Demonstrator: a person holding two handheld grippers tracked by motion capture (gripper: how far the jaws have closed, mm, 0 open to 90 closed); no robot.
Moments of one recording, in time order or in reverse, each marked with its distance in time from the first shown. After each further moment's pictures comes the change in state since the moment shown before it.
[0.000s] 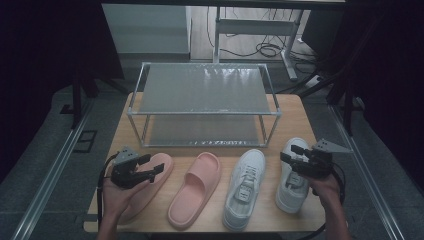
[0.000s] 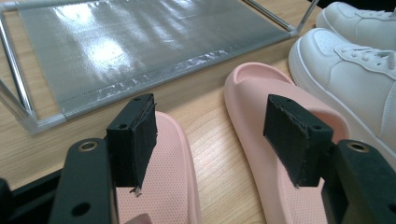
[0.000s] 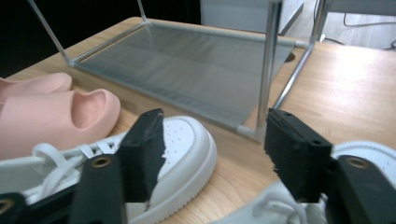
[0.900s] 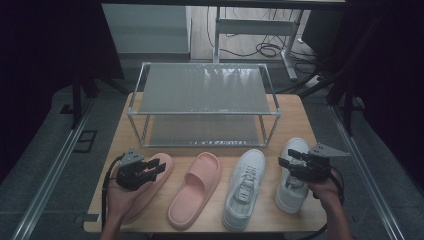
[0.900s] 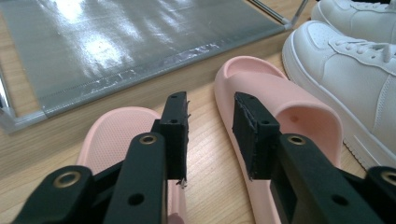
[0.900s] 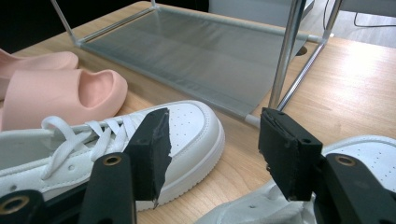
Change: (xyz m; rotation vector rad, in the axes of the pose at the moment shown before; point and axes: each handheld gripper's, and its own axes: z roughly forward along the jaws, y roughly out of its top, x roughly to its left) left arm -0.011 -0.002 0.007 0.021 -0.017 0.007; right arm 0.009 -0.006 0.000 0.035 0.016 -0.066
